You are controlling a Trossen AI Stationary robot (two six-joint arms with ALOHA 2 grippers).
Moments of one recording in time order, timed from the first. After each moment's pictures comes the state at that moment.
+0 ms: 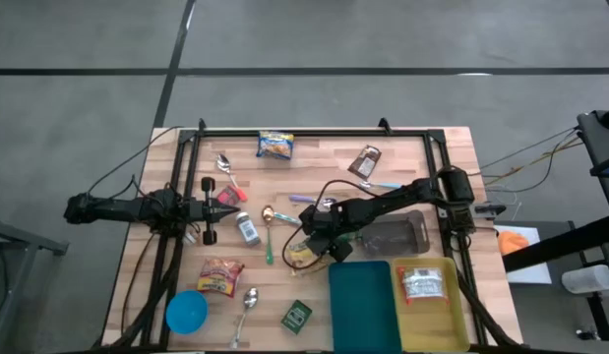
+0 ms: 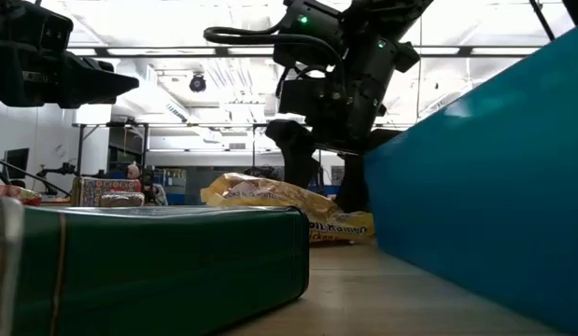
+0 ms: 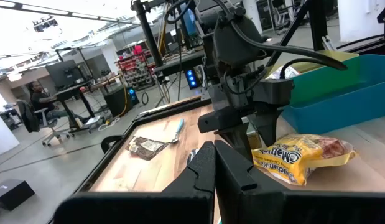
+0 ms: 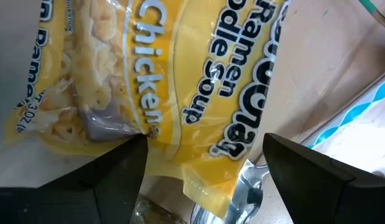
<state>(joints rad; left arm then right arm) -0.08 0.05 0.01 0.03 -0.13 0.34 0.09 2.00 1.31 -0.46 0.00 -0.66</state>
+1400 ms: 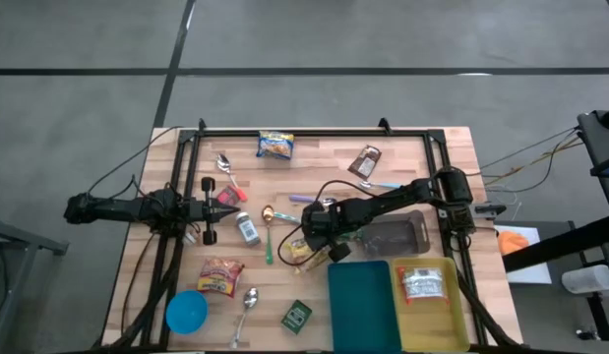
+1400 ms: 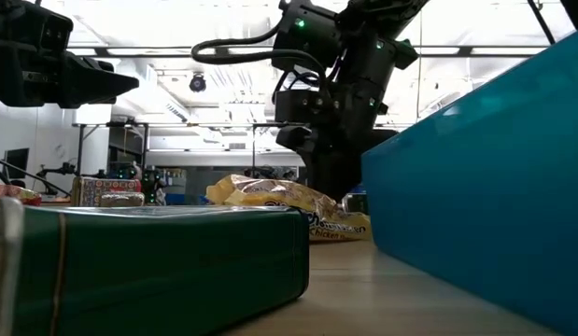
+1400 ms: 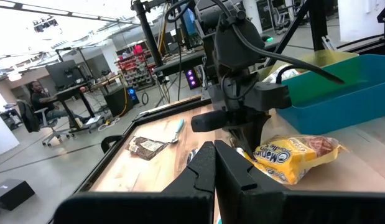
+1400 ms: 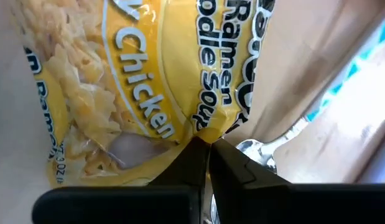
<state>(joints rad) -0.08 0.05 0.01 0.03 -0.13 0.34 0.09 2.01 1.33 -0.52 0.06 -0.45</state>
